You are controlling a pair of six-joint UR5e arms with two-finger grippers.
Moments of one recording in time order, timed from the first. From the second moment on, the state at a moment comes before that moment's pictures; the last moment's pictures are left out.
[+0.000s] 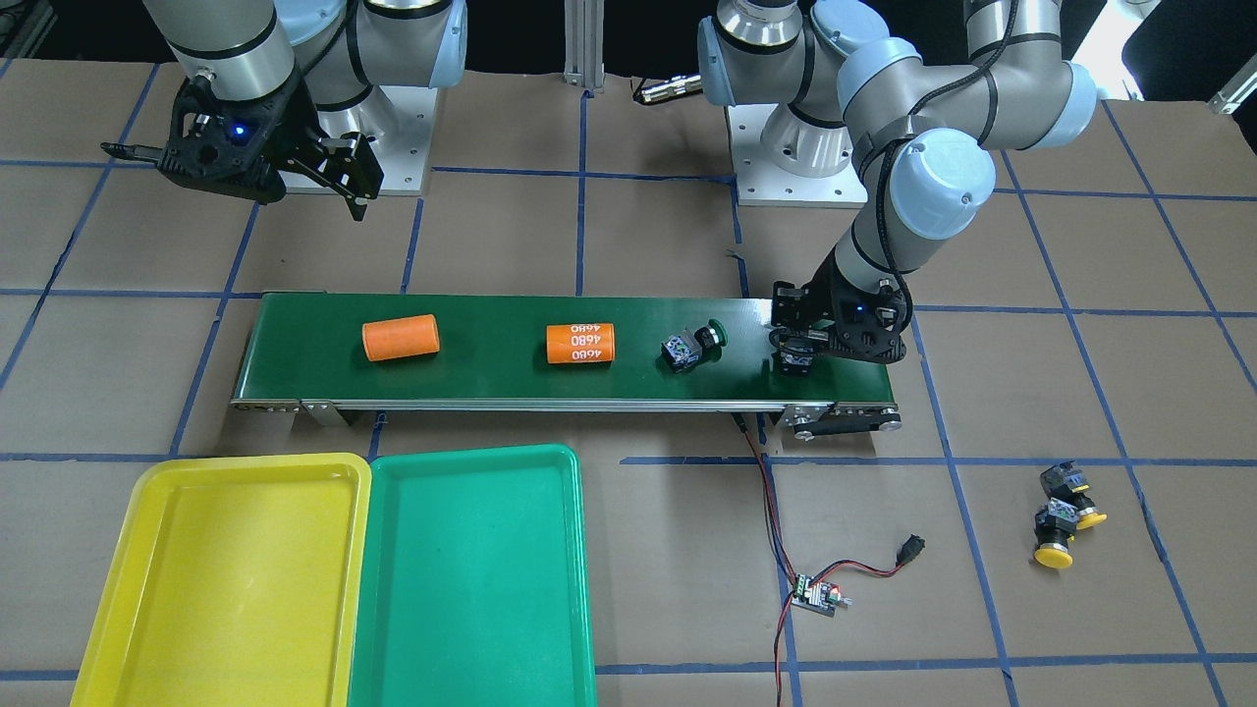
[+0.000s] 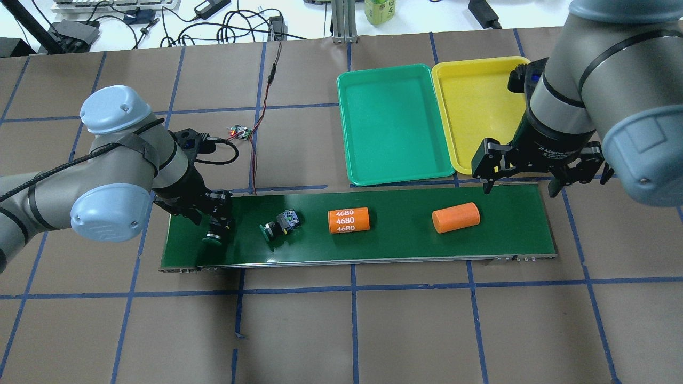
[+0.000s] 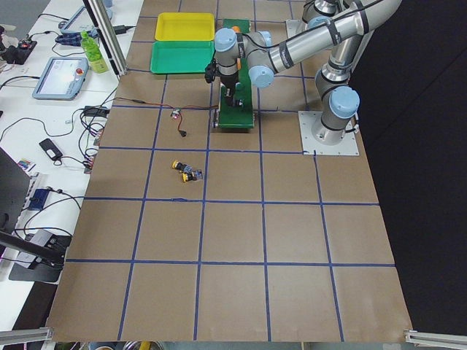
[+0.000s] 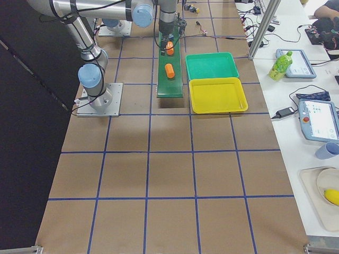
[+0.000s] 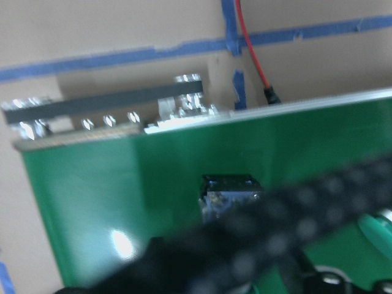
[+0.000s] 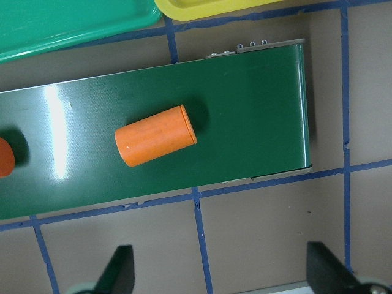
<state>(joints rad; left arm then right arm) -1.43 -1.63 -2.01 -1.13 1.54 0.30 1.57 -1.72 1.81 -1.56 -1.62 0.14</state>
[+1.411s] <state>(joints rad) -1.05 -2.14 -1.57 -0.97 1.54 0.98 1.58 -1.73 1.82 -1.61 -1.60 0.20</state>
